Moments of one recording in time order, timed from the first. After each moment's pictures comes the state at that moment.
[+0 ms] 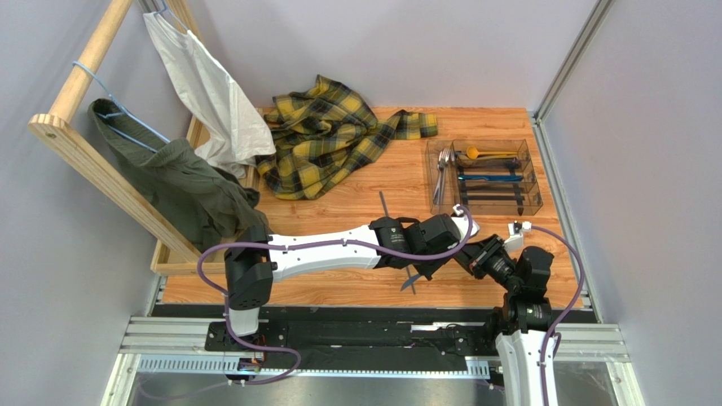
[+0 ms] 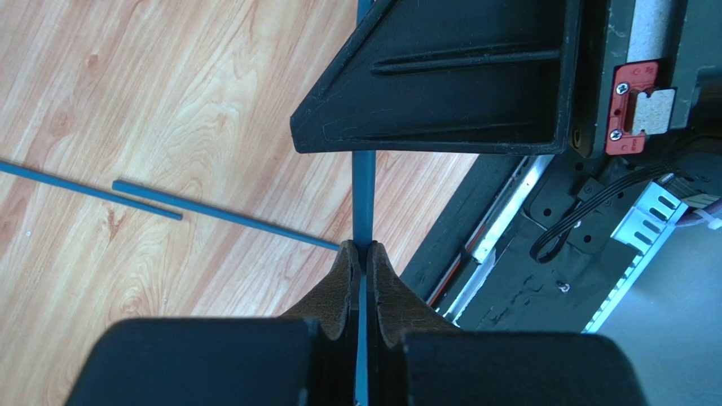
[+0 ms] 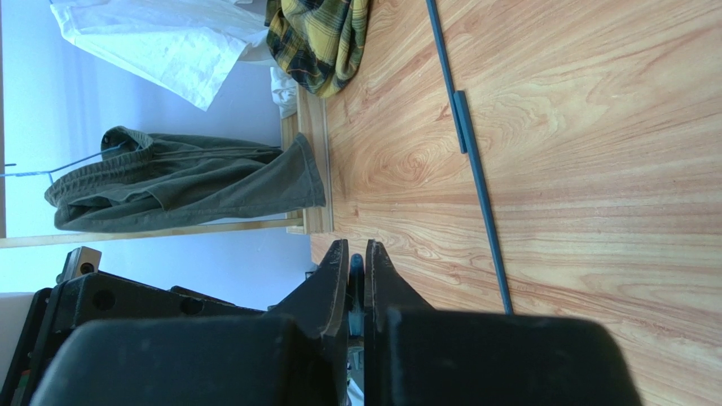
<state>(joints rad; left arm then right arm) -1.30 1.86 1.60 -0.60 -0.11 -0.25 -0.13 0.21 0.17 -0.29 -0.75 1.09</state>
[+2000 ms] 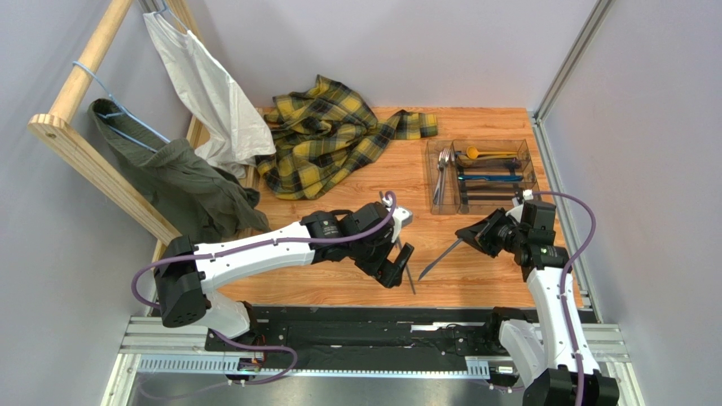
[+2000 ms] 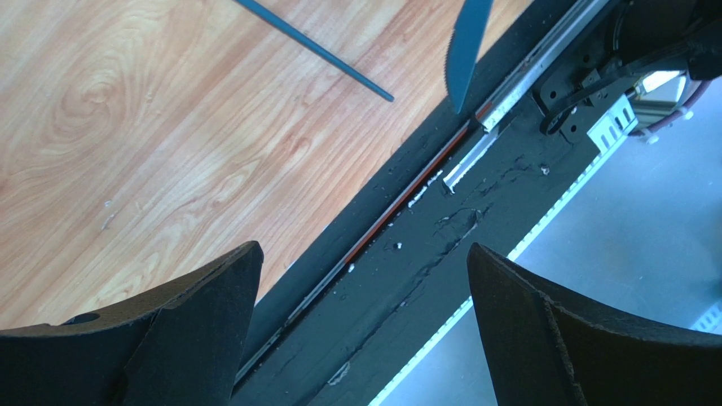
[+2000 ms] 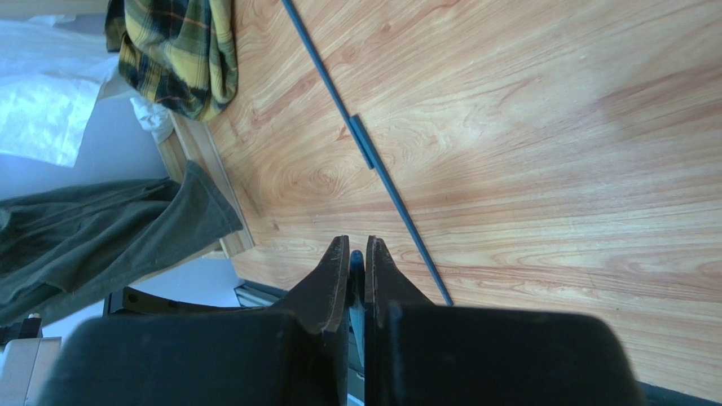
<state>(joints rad) -1.14 1.47 1.20 -0.66 0.08 -0.46 -0.13 0.79 0.58 -0.57 -0.58 0.78</state>
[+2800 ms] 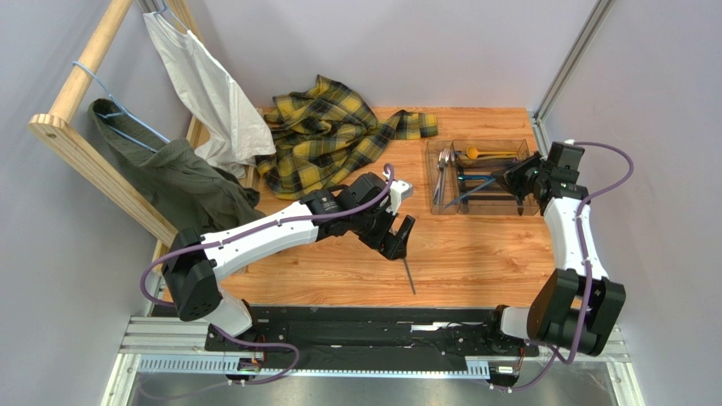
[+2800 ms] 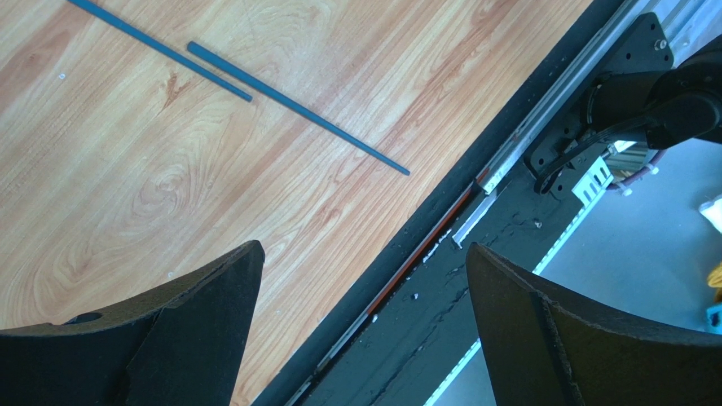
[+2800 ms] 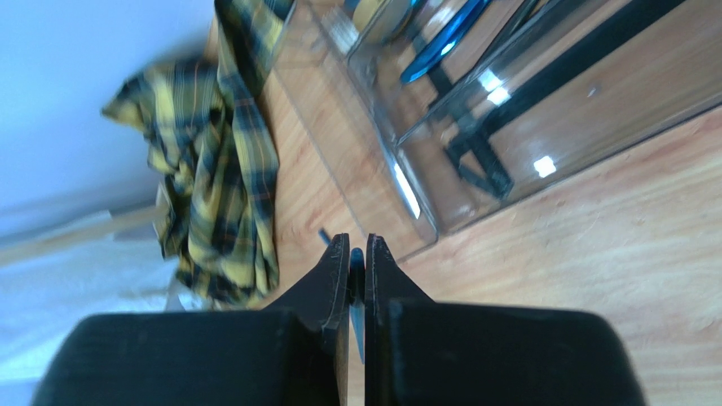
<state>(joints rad) -0.99 1.54 1.30 -0.61 0.18 -0.36 -0.26 1.29 1.03 -0.43 -0.37 0.83</state>
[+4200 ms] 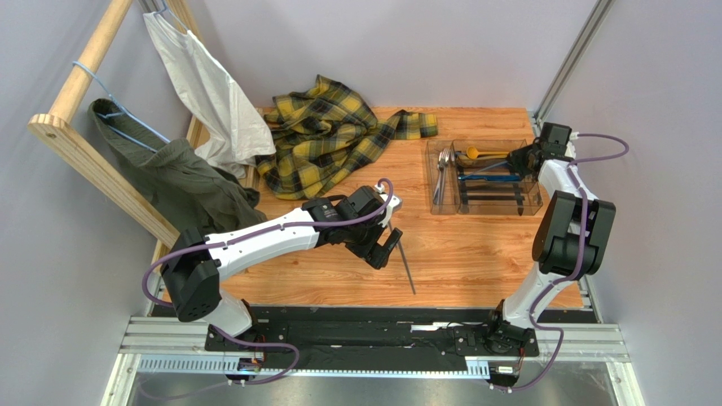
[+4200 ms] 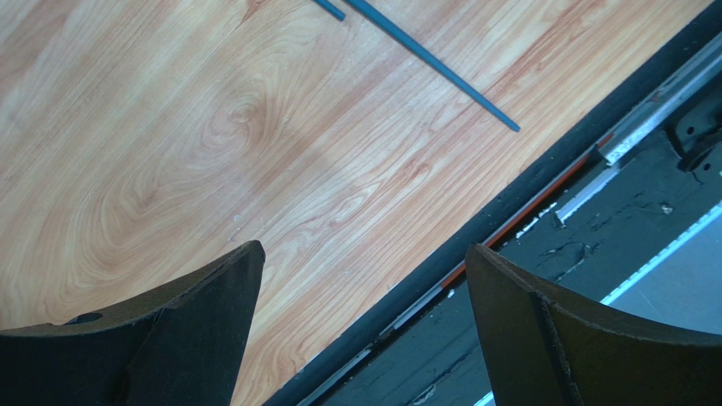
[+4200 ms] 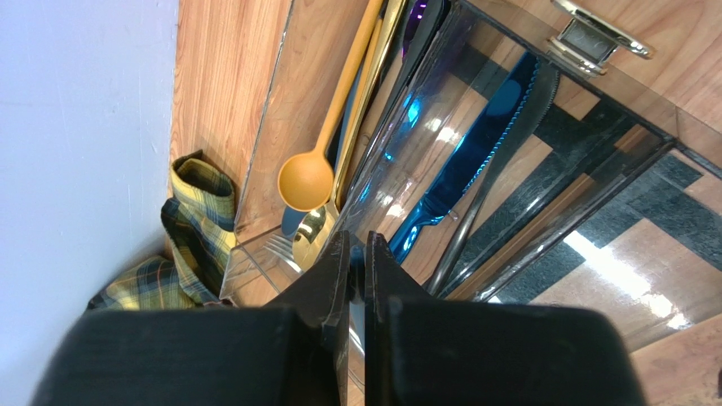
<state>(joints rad) -0.99 1.53 1.19 -0.67 0.06 -0.30 -0.30 1.80 1.30 -0.24 -0.09 0.99</state>
